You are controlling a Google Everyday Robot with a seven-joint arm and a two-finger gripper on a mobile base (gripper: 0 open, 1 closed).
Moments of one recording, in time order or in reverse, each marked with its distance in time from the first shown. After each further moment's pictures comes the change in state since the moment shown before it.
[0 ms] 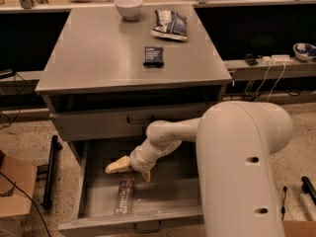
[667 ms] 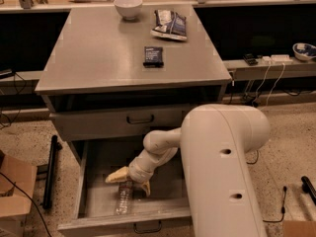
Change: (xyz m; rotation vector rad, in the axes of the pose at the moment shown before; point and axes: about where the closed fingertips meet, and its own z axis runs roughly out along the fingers) arm 0.018 -0.030 0.052 0.024 0.101 0.141
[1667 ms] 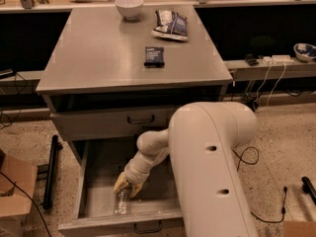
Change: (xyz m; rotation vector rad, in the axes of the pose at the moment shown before) arm 0.003 0.003 0.016 0.057 0.033 -0.029
